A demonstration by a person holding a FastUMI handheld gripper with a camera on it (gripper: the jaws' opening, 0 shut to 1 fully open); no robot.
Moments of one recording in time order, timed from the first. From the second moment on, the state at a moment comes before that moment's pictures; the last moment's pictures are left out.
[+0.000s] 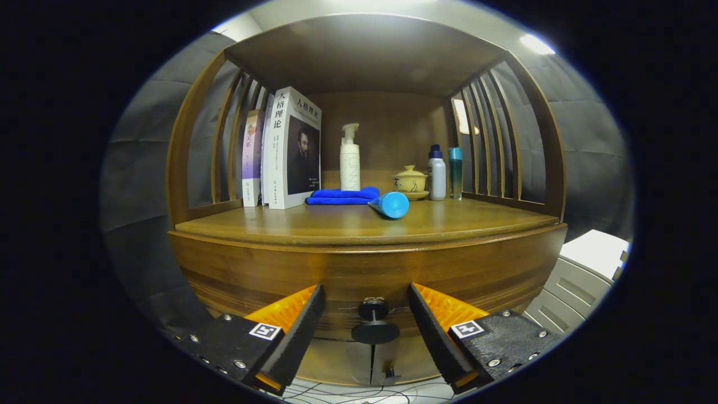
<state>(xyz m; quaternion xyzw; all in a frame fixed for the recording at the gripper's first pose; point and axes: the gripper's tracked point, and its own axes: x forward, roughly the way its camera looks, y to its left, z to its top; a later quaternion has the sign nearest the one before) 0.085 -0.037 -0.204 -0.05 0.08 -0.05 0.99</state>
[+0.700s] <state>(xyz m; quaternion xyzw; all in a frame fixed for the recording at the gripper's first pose) 0.038 -0.014 -0.075 -0.08 0.04 0.03 1.00</state>
